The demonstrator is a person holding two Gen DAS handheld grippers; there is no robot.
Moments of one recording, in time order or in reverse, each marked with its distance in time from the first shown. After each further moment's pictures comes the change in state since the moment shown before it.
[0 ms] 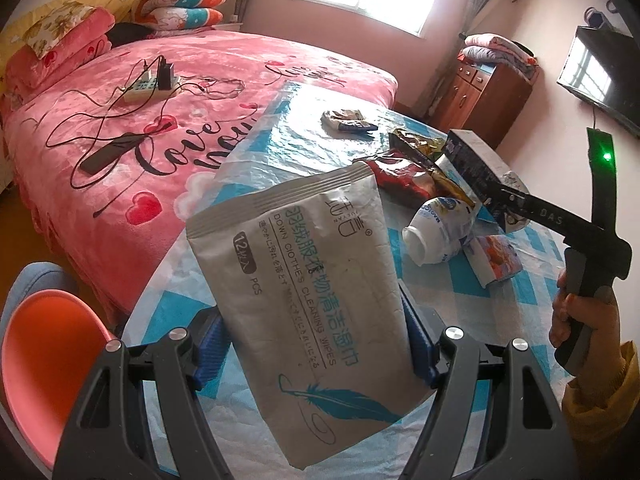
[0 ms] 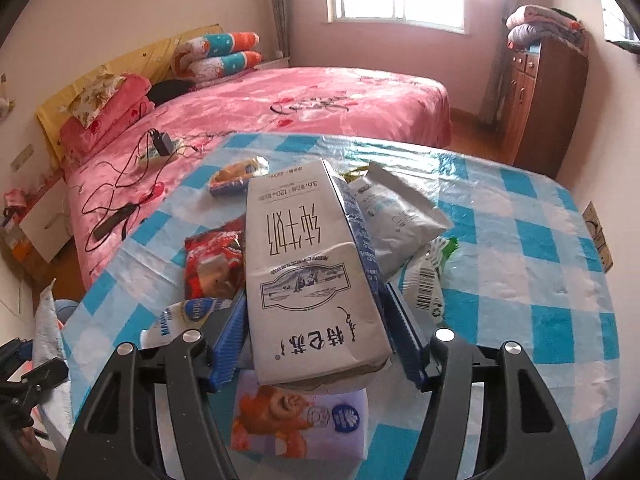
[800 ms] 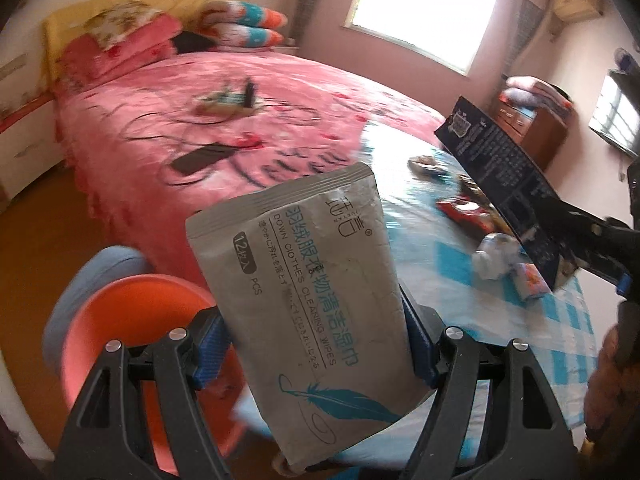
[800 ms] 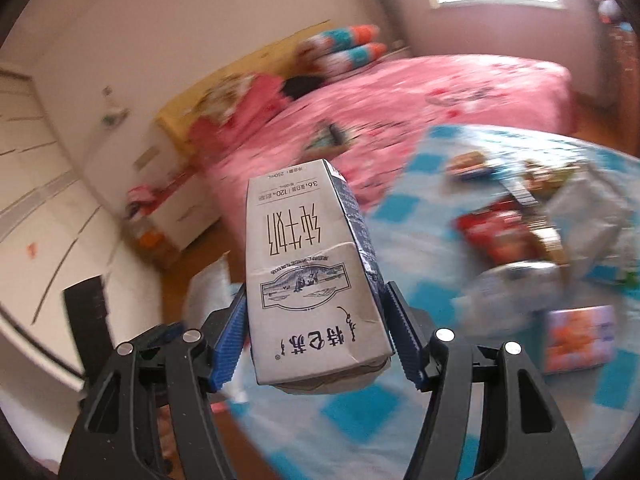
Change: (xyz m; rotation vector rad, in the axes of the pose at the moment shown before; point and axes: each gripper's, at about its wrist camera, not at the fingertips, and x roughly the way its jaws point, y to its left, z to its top) left arm -0.073 0.095 -0.018 -0.124 -0.104 0.150; right arm -0.062 0.182 -0.009 -0.043 0.103 0.578
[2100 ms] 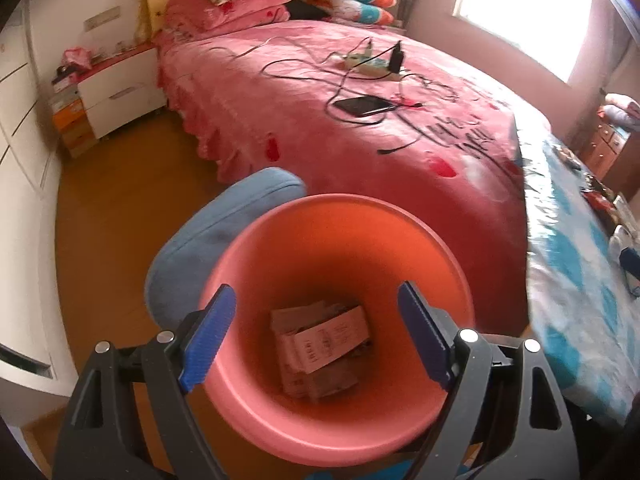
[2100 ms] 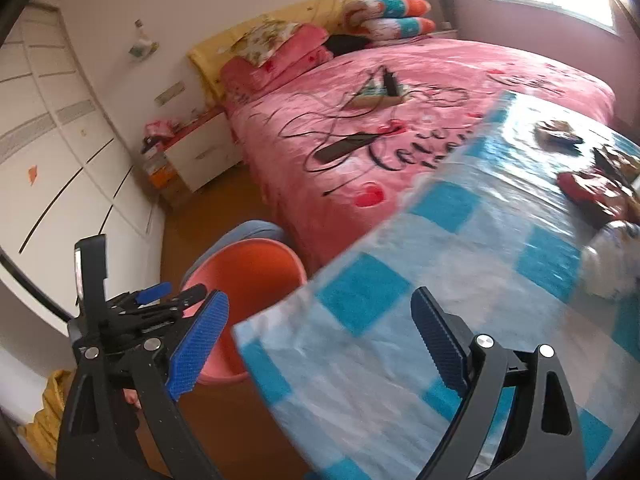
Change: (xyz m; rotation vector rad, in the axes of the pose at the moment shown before) left arm -0.009 0.129 -0.057 -0.148 0.071 0.305; right arm 0.055 0.033 -0.058 -0.114 0.073 -0.050
